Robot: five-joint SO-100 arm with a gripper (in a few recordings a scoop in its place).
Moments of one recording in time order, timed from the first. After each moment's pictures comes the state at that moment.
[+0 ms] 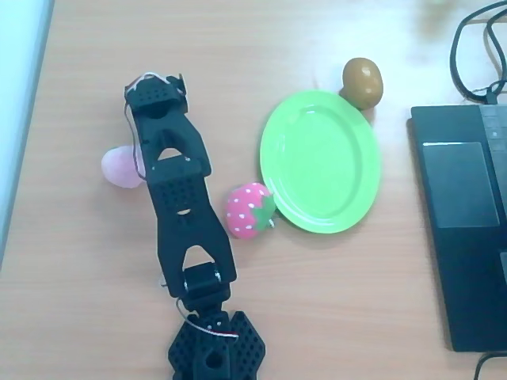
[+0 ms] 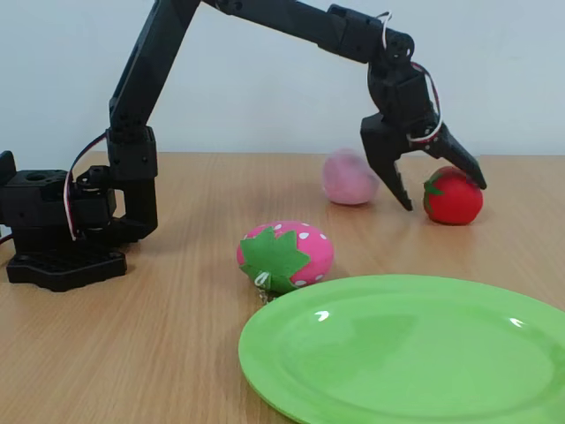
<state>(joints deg) -13.7 63.5 73.2 59.7 27.5</state>
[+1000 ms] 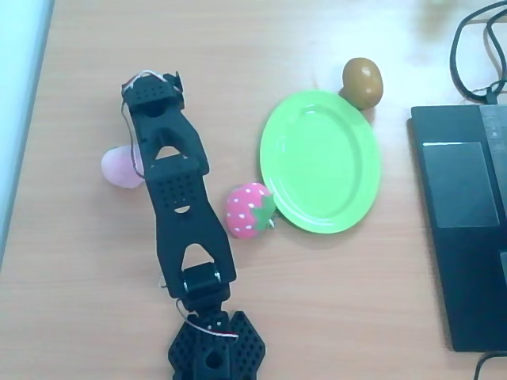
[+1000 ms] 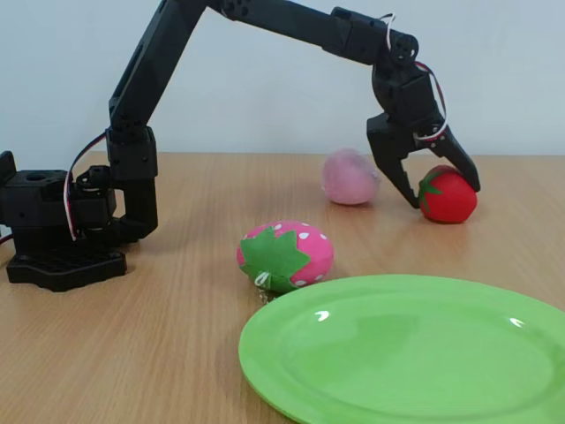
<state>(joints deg) -14.5 59.5 68.7 59.7 25.8</state>
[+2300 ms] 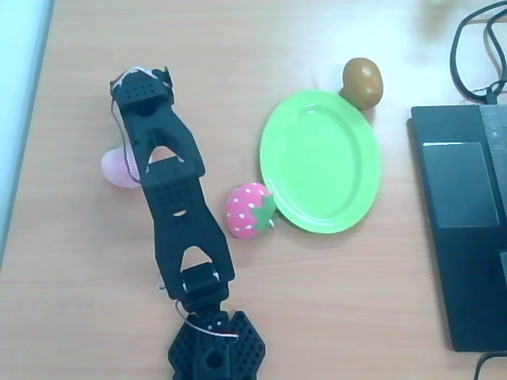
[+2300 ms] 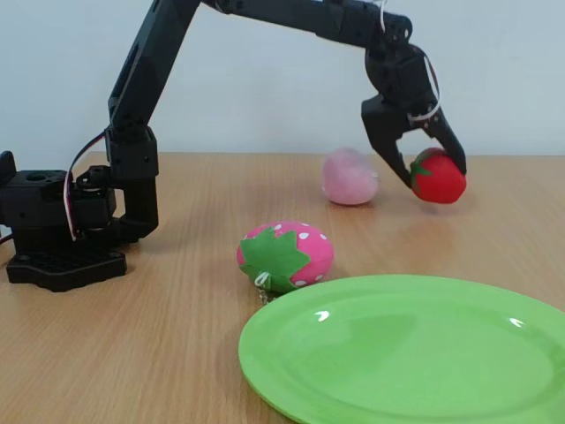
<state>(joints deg) -17.0 64.7 68.0 63.8 28.4</state>
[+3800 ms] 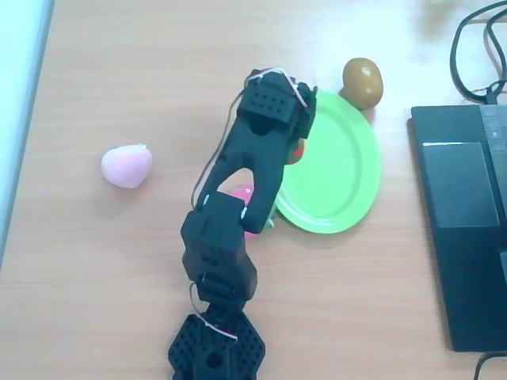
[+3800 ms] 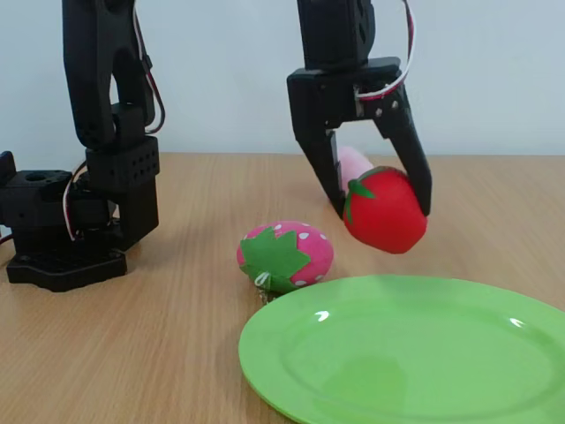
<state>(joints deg) 24.3 93.0 86.0 88.3 -9.6</state>
